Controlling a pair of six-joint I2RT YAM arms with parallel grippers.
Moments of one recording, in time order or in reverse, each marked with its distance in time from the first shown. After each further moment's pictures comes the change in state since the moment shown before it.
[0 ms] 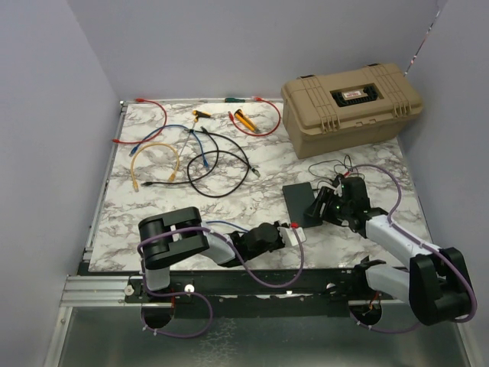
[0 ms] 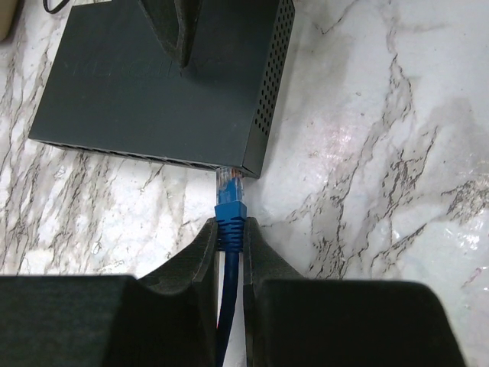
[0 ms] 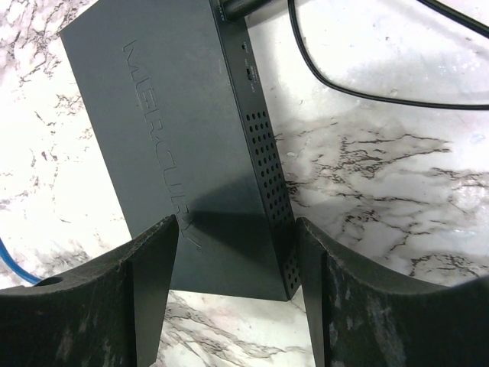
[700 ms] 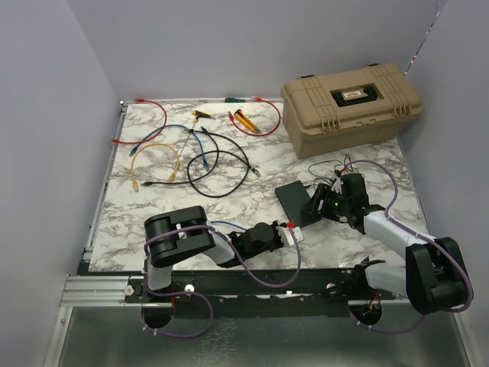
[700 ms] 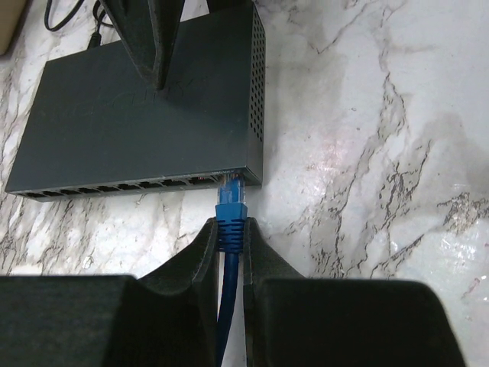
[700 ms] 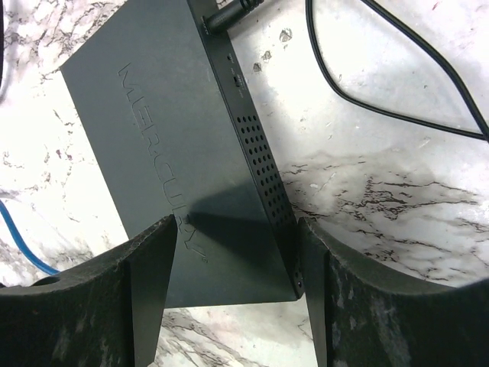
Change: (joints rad) left arm 0.035 0.037 -0.041 0.153 0.082 -0.006; right arm -0.005 0.089 0.036 0.067 -0.072 -0.051
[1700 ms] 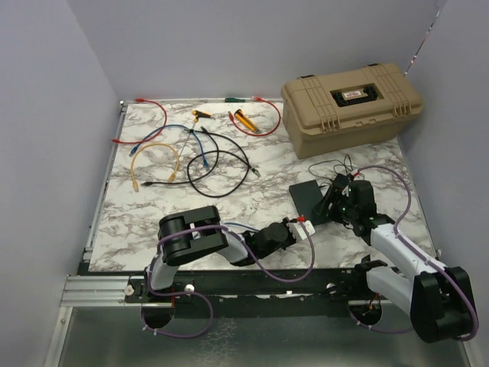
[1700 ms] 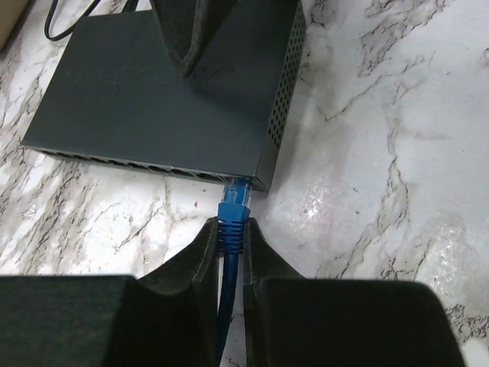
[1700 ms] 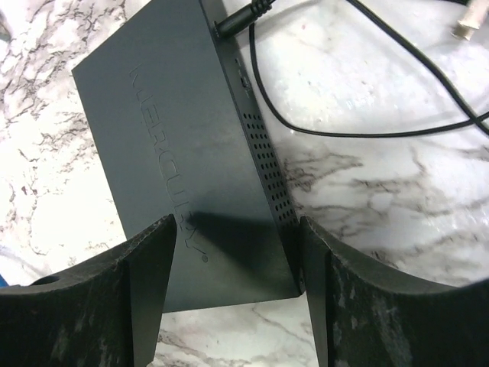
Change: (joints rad) left arm -0.035 0.112 0.151 -0.018 -0.124 -0.113; right arm -0.033 -0.171 -0.079 -0.013 0.148 0.003
